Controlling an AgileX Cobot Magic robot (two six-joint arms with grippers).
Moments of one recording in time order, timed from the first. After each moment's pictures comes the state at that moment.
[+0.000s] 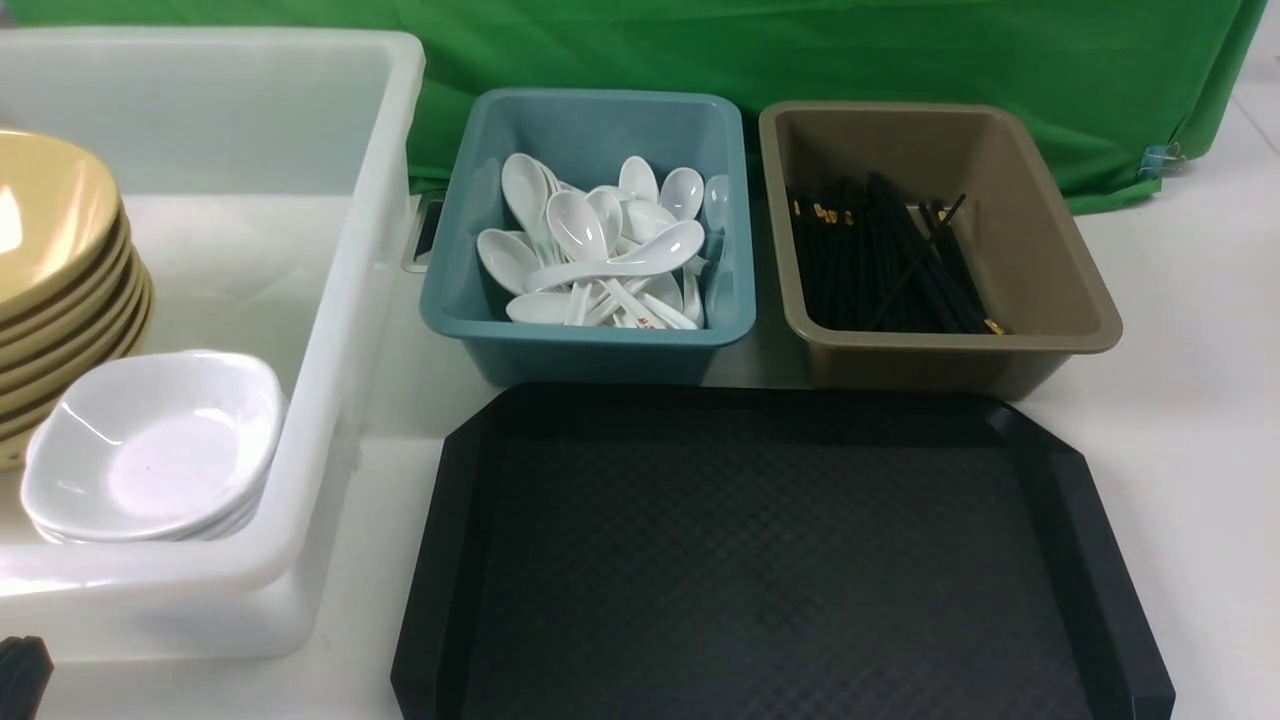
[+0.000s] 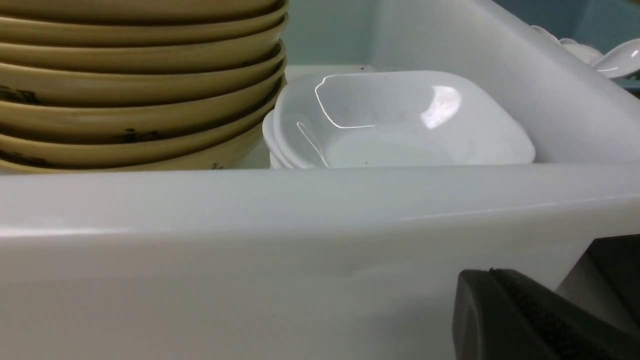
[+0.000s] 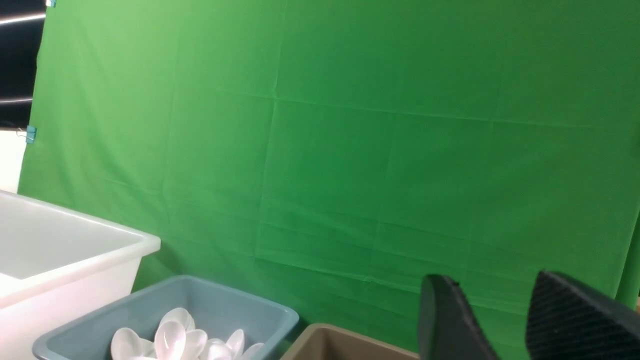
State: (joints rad) right arm 0.33 0.29 -0.38 -0.15 -0.15 0.03; left arm 0.01 0.00 0.01 -0.05 0.23 0.05
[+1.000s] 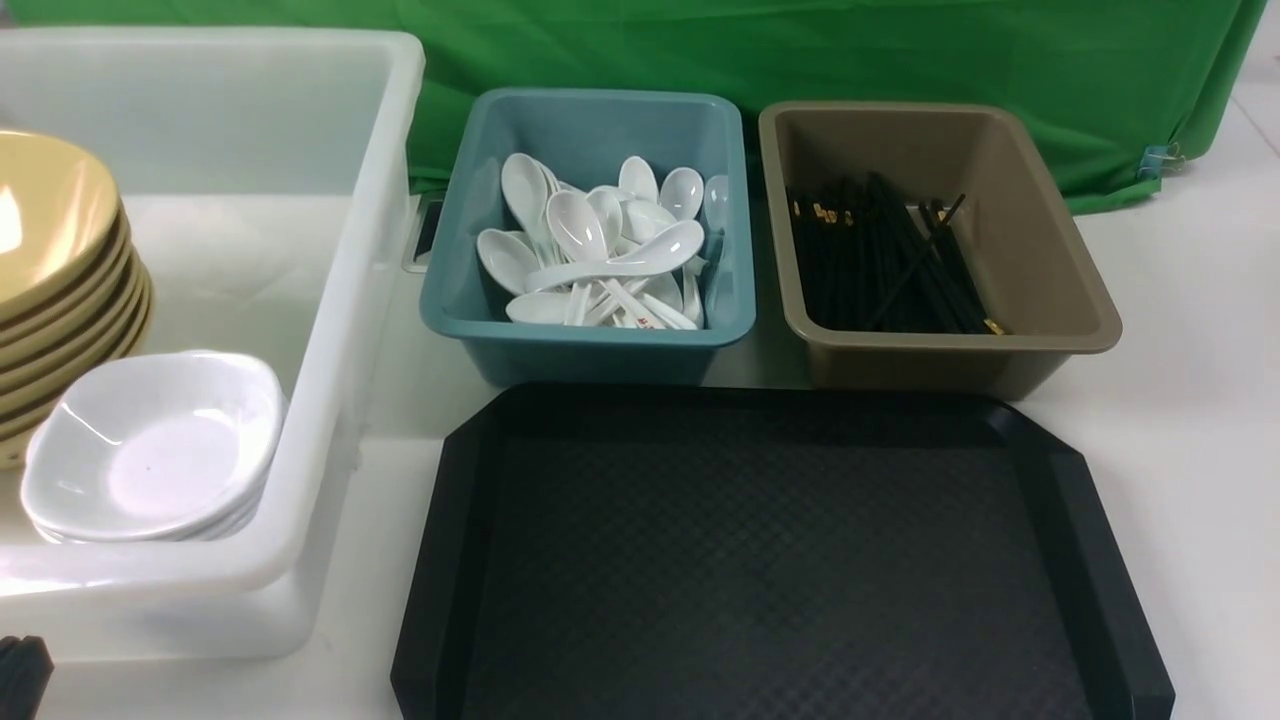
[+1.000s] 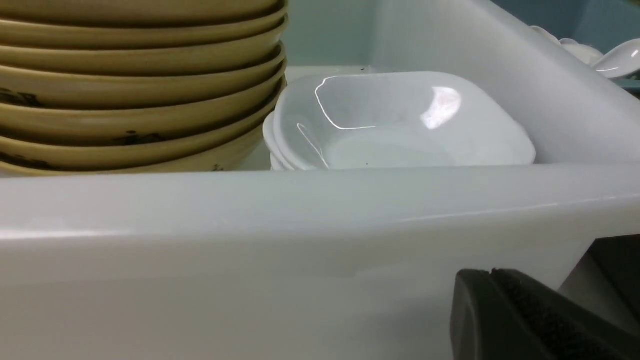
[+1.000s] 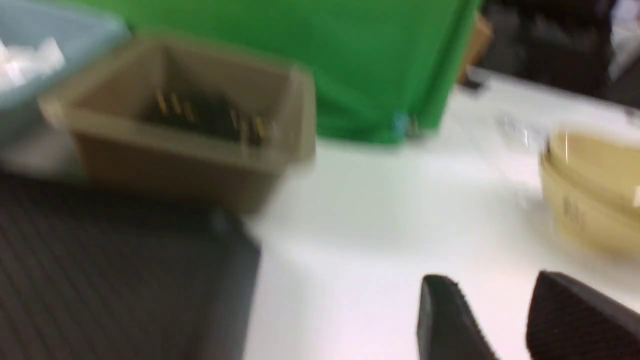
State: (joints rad) right arm -0.02 0.05 -0.07 -0.15 0.21 -0.02; left arm 0.01 0.00 0.01 -0.04 0.23 0.05
